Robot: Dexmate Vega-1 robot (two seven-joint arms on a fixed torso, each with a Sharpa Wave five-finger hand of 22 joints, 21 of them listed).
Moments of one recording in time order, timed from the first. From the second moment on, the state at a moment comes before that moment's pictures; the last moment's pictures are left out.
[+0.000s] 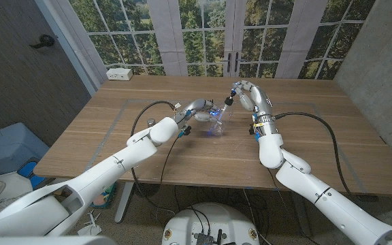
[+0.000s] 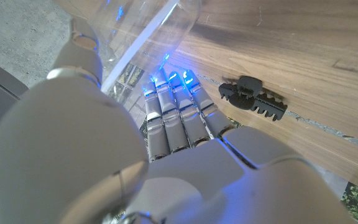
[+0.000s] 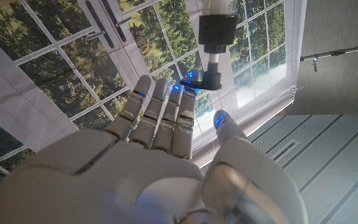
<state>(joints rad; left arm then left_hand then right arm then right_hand) 0.69 0.56 0.71 -1.54 0.07 -0.11 0.04 1.06 -0.13 0.27 -0.17 0.19 0.85 0.06 0.28 0.20 0.95 0.01 0.28 0.19 0.73 -0.08 0.18 0.17 0.47 -0.05 0.52 0.20 -1.01 -0.55 -0.52 -1.75 -0.42 0.09 -0.69 0.46 0.17 0.48 -0.06 0.28 0.86 0.08 0.35 0.34 0.57 -0.02 0.24 0.67 0.43 -0.05 0.43 0.93 0.22 0.04 0.93 0.18</state>
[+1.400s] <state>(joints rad) 0.71 0.54 0.70 -1.56 0.09 -0.08 0.11 1.07 -0.13 0.26 -0.17 0.19 0.87 0.08 0.28 0.20 0.96 0.02 0.29 0.19 0.75 -0.07 0.19 0.18 0.47 -0.05 0.53 0.20 -1.02 -0.54 -0.52 -1.66 -0.49 0.23 -0.89 0.44 0.18 0.54 -0.11 0.28 1.03 0.12 0.47 0.42 0.69 -0.02 0.27 0.67 0.53 -0.05 0.45 0.92 0.25 0.04 0.95 0.18</state>
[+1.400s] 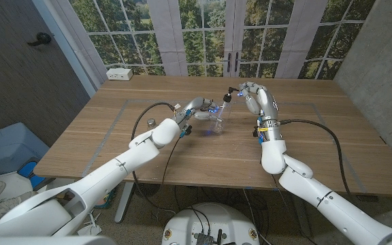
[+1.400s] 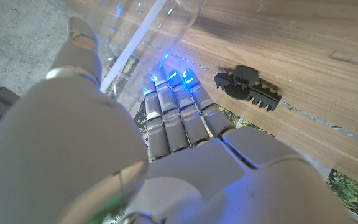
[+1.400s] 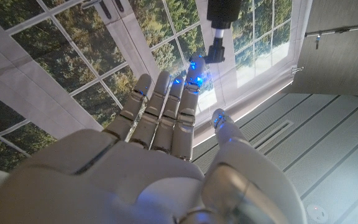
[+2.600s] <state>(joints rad) 0.70 0.54 0.72 -1.56 0.09 -0.08 0.08 1.07 -0.14 0.26 -0.17 0.19 0.87 0.08 0.28 0.20 0.96 0.02 0.29 0.19 0.75 -0.07 0.19 0.18 0.47 -0.05 0.54 0.20 -1.04 -0.54 -0.49 -1.70 -0.47 0.17 -0.81 0.35 0.19 0.52 -0.05 0.26 0.86 0.06 0.34 0.35 0.56 -0.02 0.21 0.62 0.44 -0.05 0.44 0.93 0.20 0.02 0.96 0.18</state>
